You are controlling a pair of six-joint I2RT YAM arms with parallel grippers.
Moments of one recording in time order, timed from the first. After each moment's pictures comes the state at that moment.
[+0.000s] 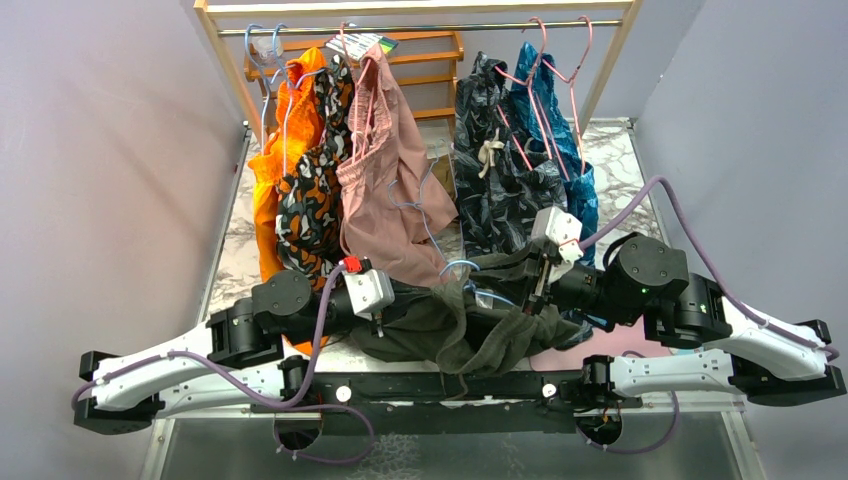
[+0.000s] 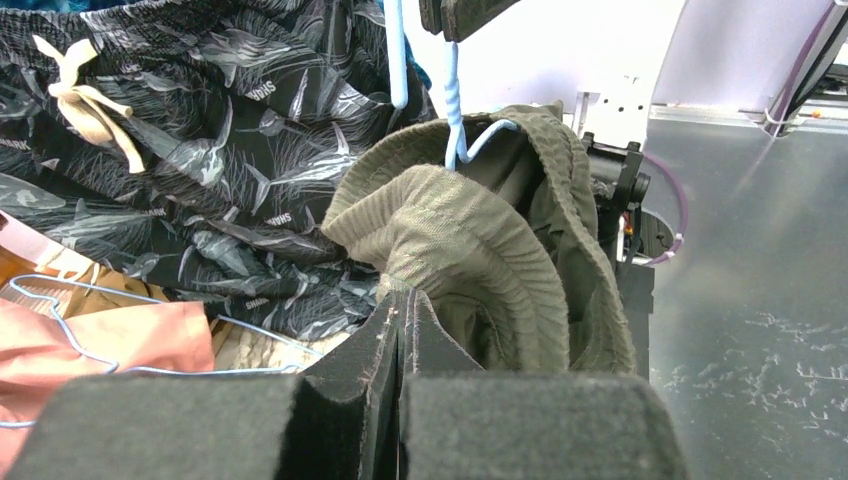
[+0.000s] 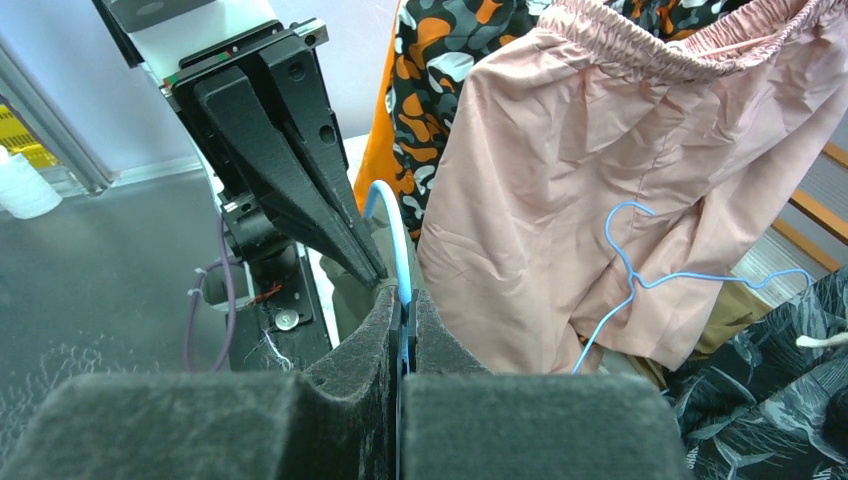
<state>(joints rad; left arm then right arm) -1.31 0.64 0.90 -0.28 -0.05 0.10 1.38 0.86 1.29 -0.46 0.17 -0.06</state>
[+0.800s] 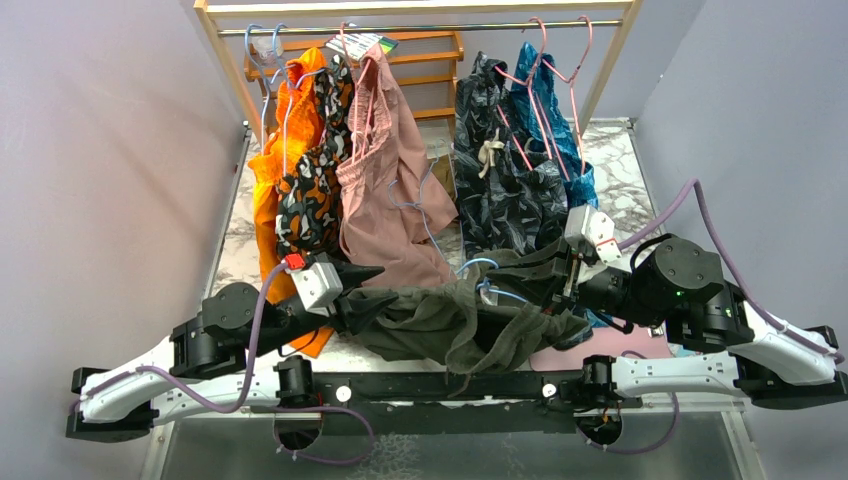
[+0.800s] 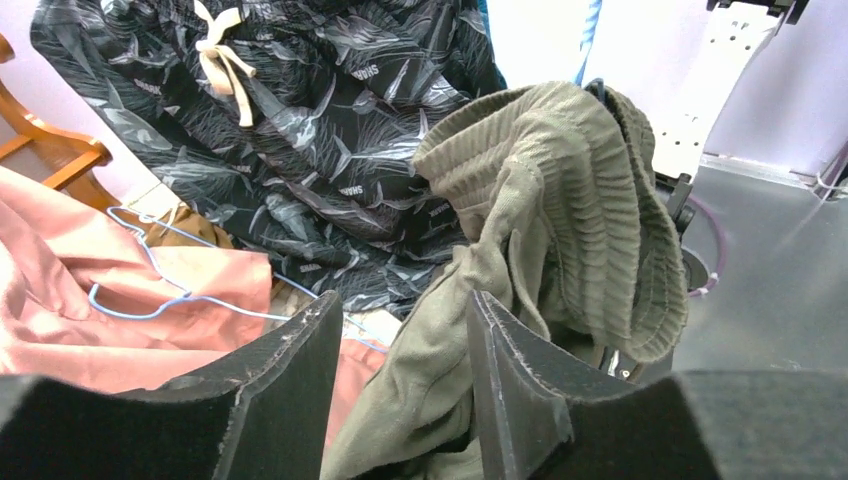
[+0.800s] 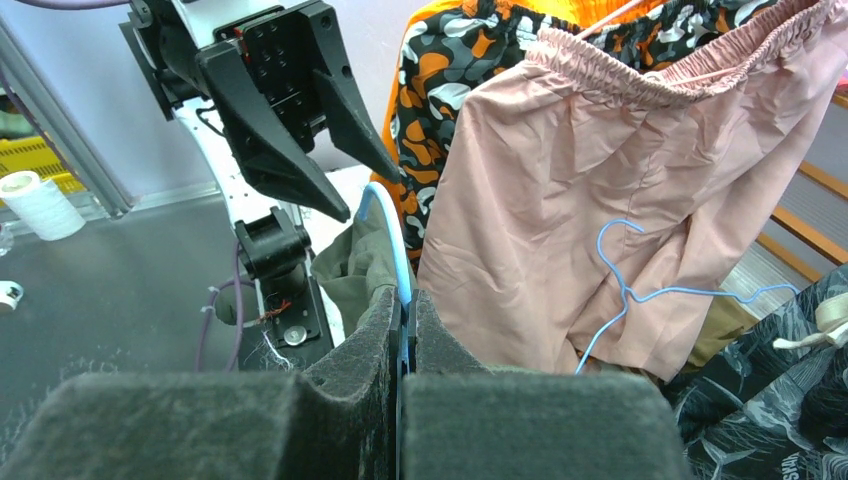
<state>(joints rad) -1.31 0.44 0.88 -0.39 -0.20 0.05 1.38 0.79 1.29 -0.47 0.17 -0.06</state>
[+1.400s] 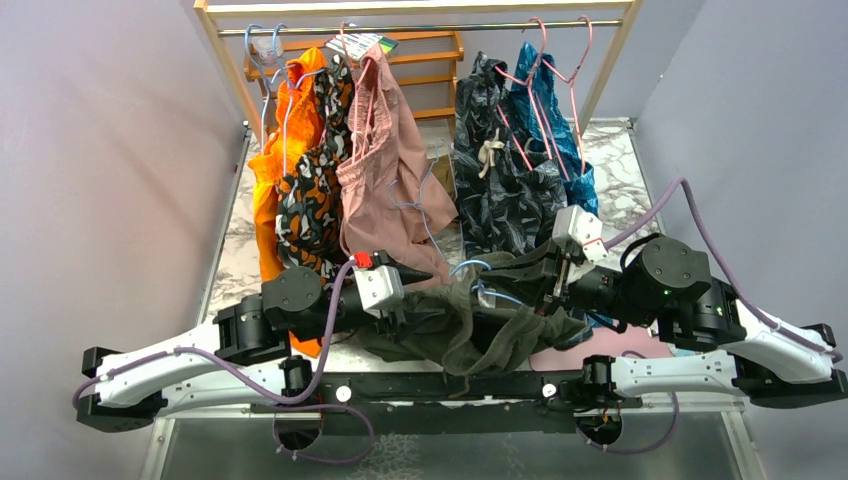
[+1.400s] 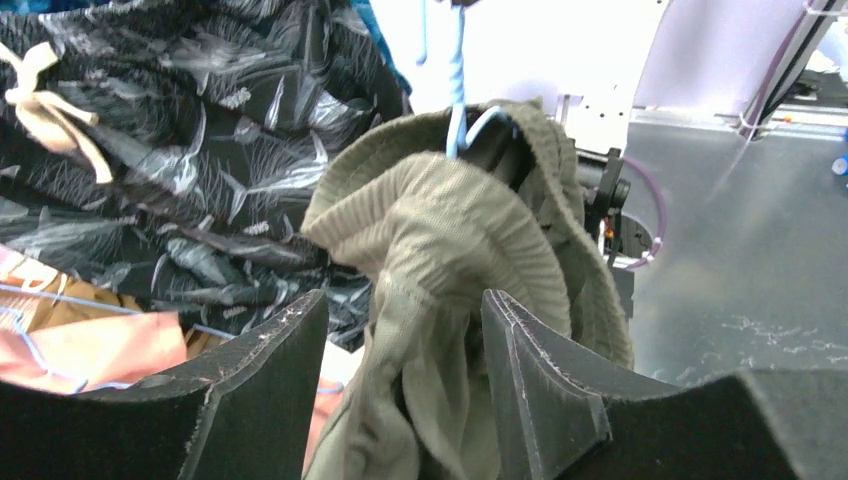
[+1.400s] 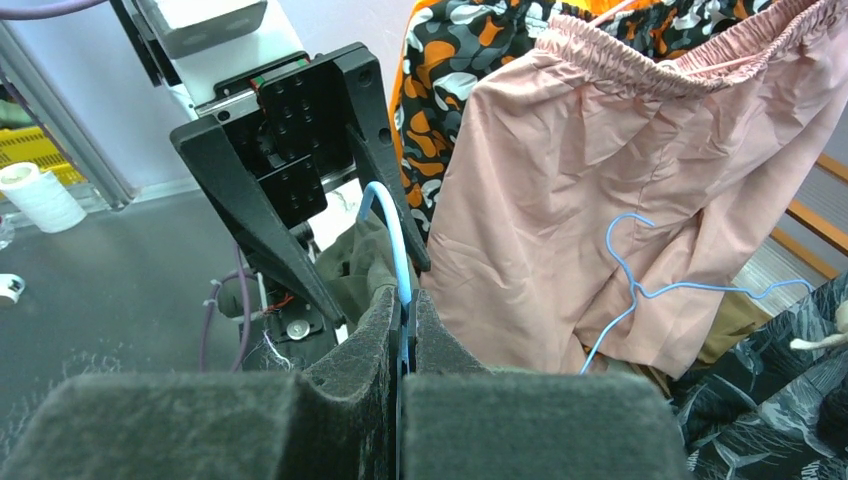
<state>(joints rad) -1.31 0.67 0.92 -0.29 -0.02 0.07 1.38 0.81 1.29 -0.47 0.16 -0.05</state>
